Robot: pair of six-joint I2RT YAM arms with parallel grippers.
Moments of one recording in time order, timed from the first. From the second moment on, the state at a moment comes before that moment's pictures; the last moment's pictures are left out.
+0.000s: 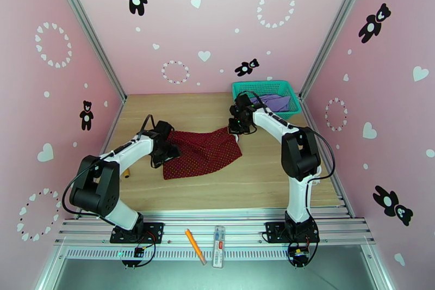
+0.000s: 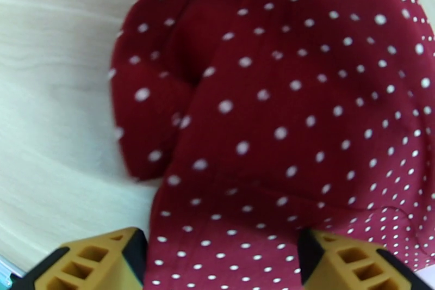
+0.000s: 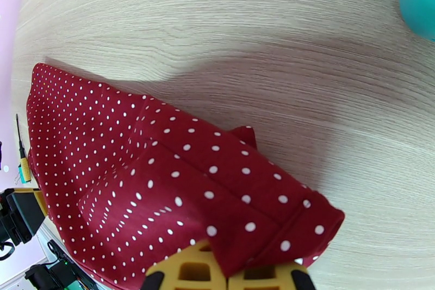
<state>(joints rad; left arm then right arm) -0.28 1.60 0.99 -0.74 0.07 -0.76 0.40 2.03 1.63 -0.81 -0.29 0.32</state>
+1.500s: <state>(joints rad) -0.28 1.19 0.80 -0.79 -0.03 -0.83 0.47 1.82 1.24 -0.58 -0.47 0.32</state>
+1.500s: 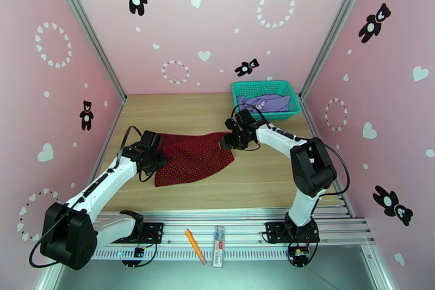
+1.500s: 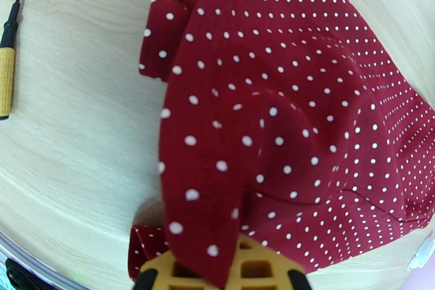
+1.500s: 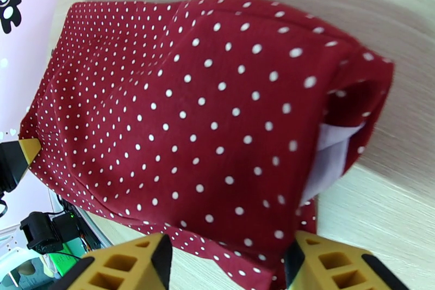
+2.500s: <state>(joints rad) -0.28 1.13 0.80 -0.80 -0.03 -0.83 0.46 1.39 1.06 -0.69 -0.43 0.32</state>
